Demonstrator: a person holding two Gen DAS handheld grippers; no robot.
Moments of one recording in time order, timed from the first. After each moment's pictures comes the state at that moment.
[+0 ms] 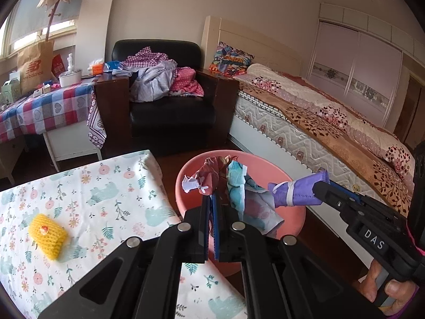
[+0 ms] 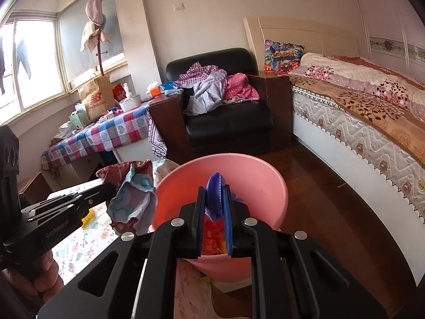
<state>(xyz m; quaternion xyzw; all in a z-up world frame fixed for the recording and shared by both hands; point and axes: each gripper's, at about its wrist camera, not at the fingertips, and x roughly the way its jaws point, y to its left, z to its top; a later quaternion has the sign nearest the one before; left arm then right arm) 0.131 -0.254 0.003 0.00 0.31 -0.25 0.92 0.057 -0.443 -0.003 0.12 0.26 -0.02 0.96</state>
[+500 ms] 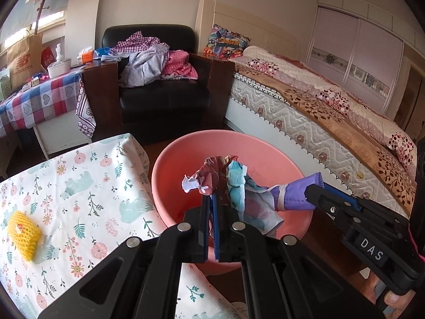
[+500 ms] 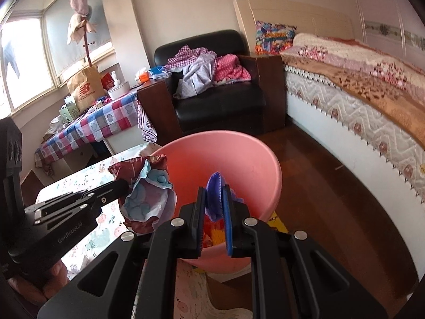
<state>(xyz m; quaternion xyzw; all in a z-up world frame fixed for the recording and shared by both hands) 0.152 -0.291 -0.033 0.01 0.35 -0.26 0.90 0.076 -0.459 -0.036 0.14 0.31 -0.03 0.94</state>
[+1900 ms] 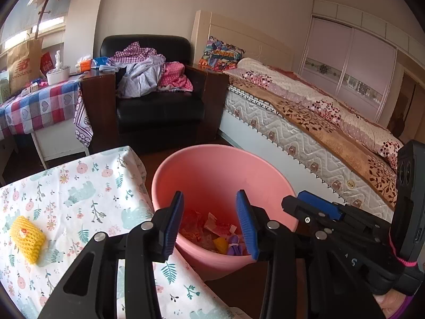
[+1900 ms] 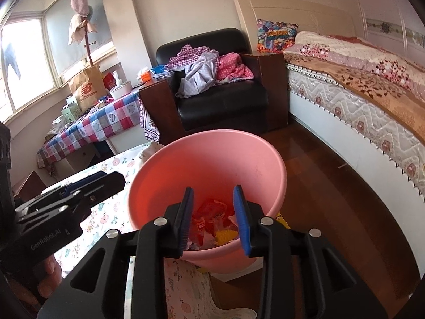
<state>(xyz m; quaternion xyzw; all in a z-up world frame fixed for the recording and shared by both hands) 0.134 -0.279 -0.009 0.00 0.31 -0.28 0.91 0.076 -0.445 -0.029 0.13 0.30 -0.01 0.94</state>
